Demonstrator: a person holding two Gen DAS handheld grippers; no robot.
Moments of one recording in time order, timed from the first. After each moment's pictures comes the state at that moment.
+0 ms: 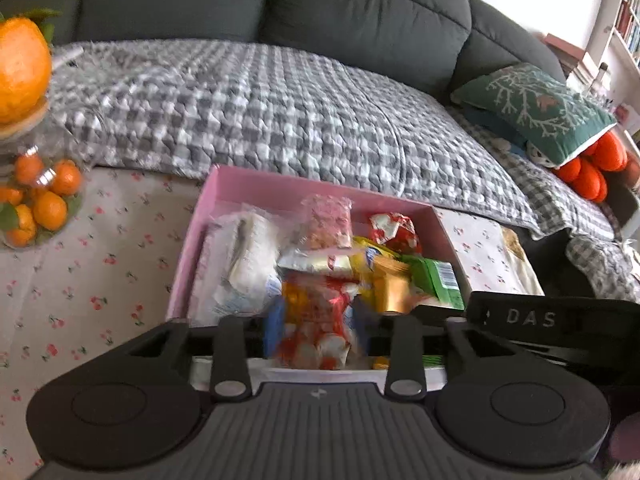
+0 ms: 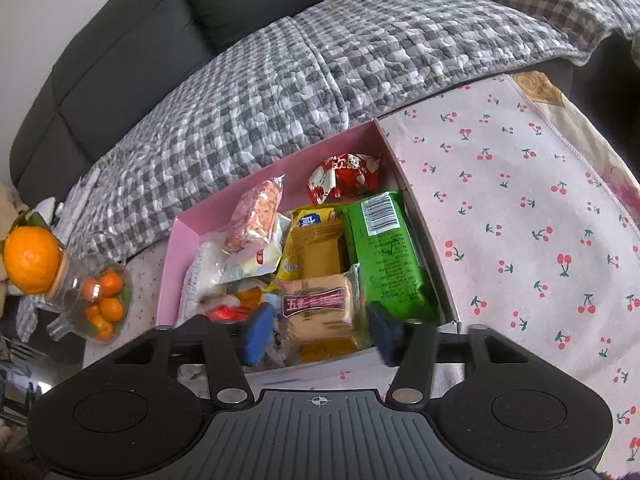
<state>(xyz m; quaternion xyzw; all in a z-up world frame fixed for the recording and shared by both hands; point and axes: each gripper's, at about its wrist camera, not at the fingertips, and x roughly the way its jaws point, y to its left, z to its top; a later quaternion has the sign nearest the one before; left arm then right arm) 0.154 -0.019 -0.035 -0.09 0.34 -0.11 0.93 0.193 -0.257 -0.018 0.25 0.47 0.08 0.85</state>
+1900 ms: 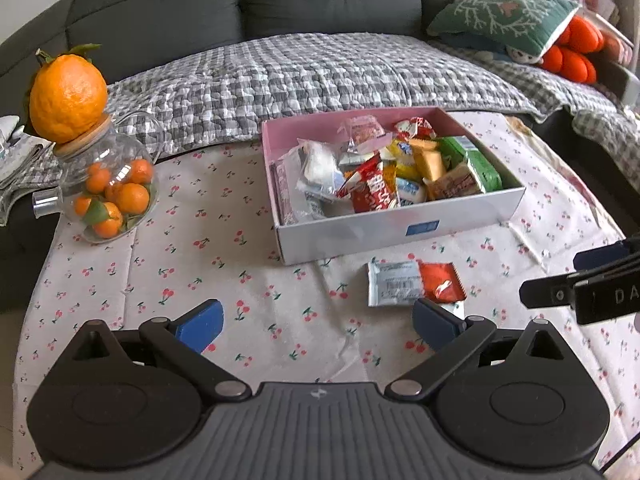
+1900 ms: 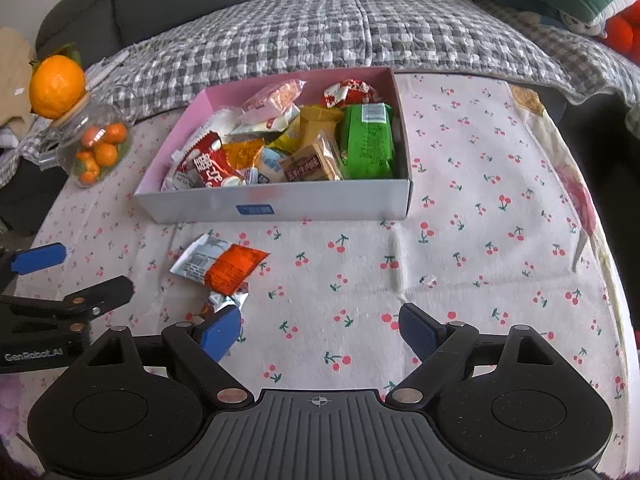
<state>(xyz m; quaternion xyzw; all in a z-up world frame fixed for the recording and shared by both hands) 0.065 0.015 -0.055 0.09 0.35 -0.11 0.93 0.085 -0.243 -0.020 0.07 0.49 0.11 0.86</state>
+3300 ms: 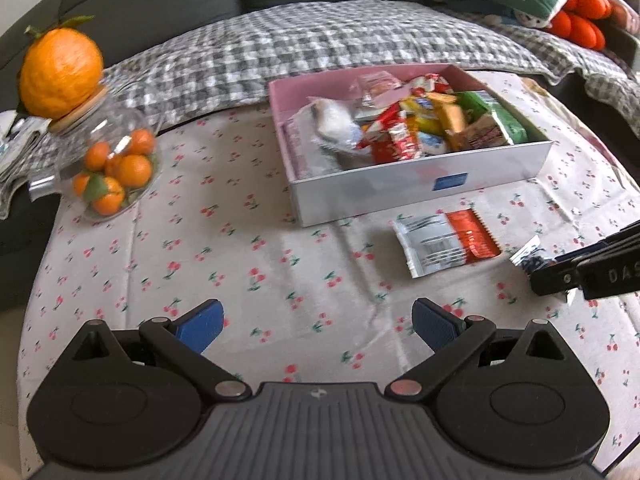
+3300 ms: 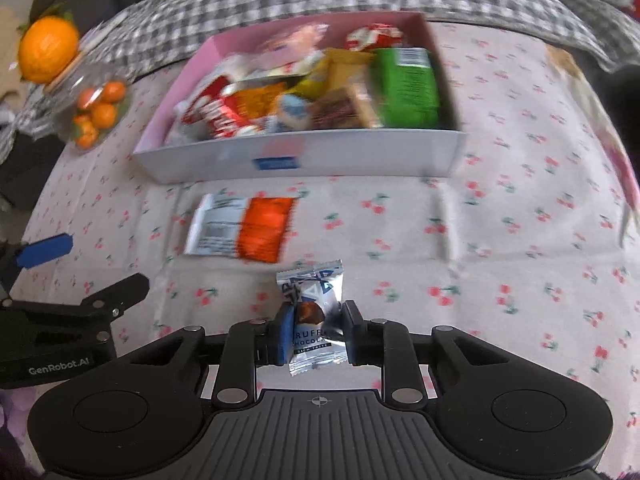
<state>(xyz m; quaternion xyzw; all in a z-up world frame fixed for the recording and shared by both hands) 0.077 0.020 -0.075 0.11 0.38 -0.10 0.91 0.101 -0.223 -0.044 0.07 0.55 0.12 0.83</state>
